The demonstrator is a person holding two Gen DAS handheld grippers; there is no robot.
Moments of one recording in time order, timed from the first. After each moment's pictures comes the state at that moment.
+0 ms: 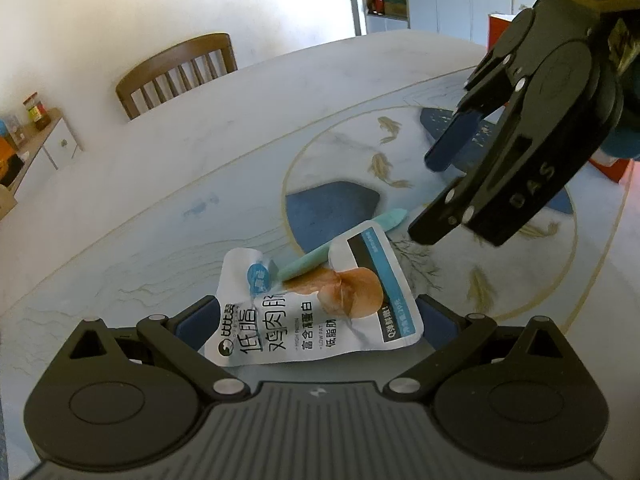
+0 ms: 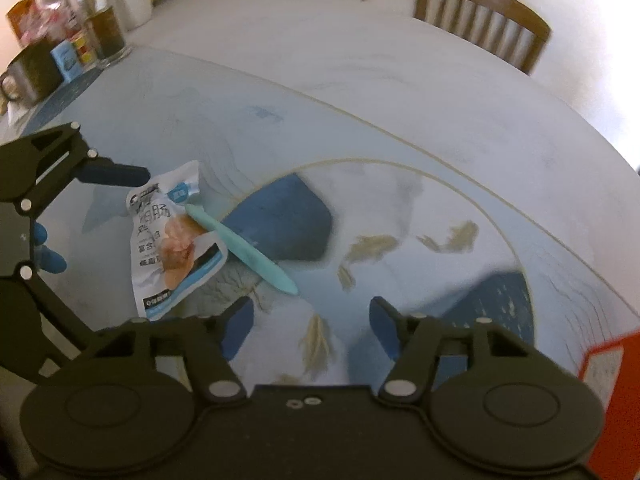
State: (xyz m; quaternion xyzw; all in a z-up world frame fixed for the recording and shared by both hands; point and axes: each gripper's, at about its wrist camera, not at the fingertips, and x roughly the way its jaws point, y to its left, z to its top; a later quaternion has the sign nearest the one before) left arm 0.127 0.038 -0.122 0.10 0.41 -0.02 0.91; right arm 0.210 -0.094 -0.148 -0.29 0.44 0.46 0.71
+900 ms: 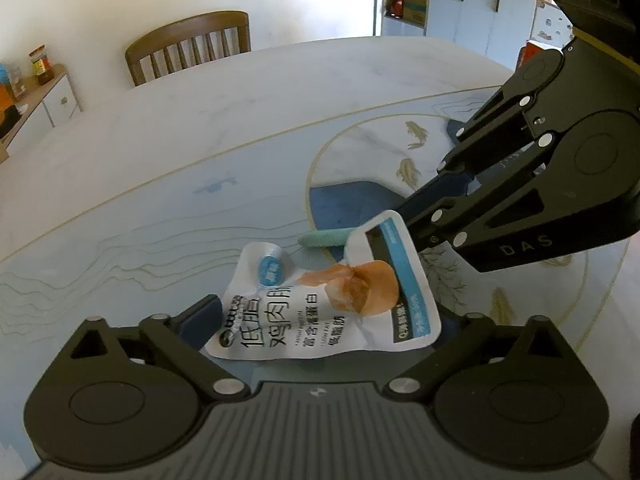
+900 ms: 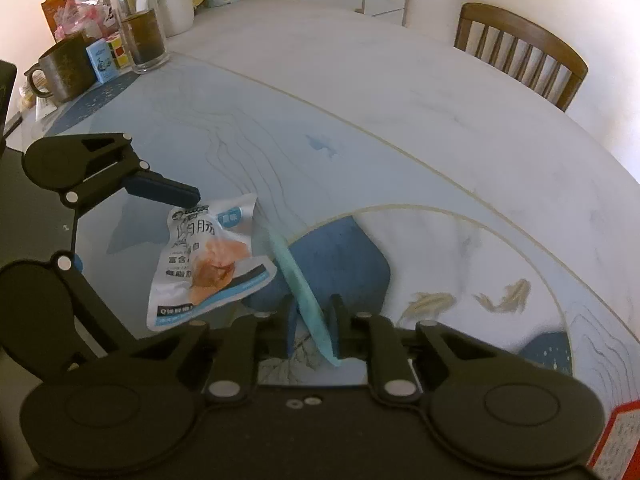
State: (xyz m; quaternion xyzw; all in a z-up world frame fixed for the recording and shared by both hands) left arm 0.138 0.063 -0.126 0.03 0.43 -0.03 0.90; right arm 0.193 -0.070 -0.157 -0.28 0.41 0.51 0.70
